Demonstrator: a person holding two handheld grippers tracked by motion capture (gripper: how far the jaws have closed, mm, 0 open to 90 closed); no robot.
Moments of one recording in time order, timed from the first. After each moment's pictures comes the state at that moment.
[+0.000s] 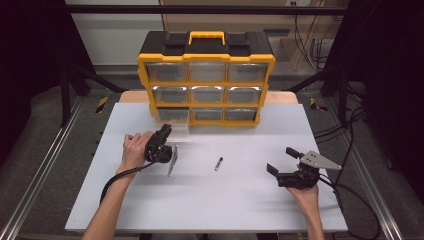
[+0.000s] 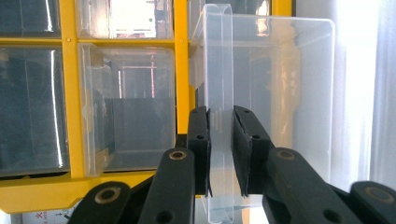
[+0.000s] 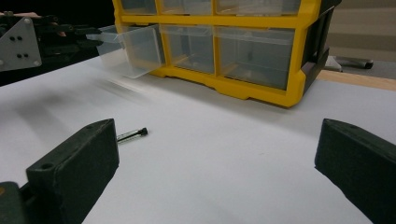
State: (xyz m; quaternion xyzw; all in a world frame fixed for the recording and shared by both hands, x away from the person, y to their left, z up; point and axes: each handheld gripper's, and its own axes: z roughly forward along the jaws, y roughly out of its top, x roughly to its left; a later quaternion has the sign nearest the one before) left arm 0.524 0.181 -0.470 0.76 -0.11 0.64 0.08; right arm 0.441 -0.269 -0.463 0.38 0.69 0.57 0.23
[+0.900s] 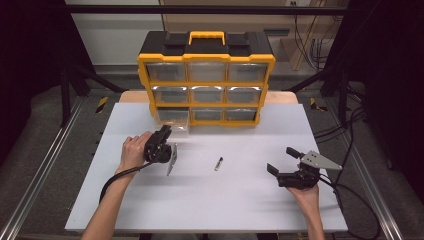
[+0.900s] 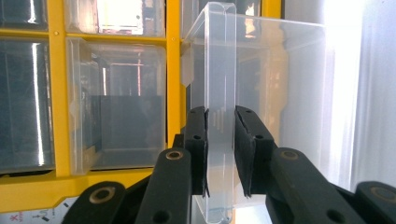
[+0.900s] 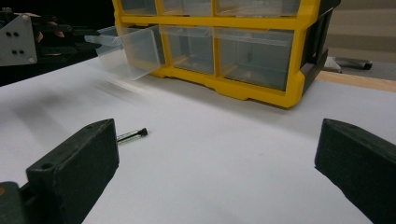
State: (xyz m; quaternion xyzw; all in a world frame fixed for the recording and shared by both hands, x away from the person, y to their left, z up) left arm 0.523 0.181 -0.464 0.78 -0.09 0.61 0.09; right arm 0.440 -0.269 -0.462 0.38 0.69 0.57 0.23
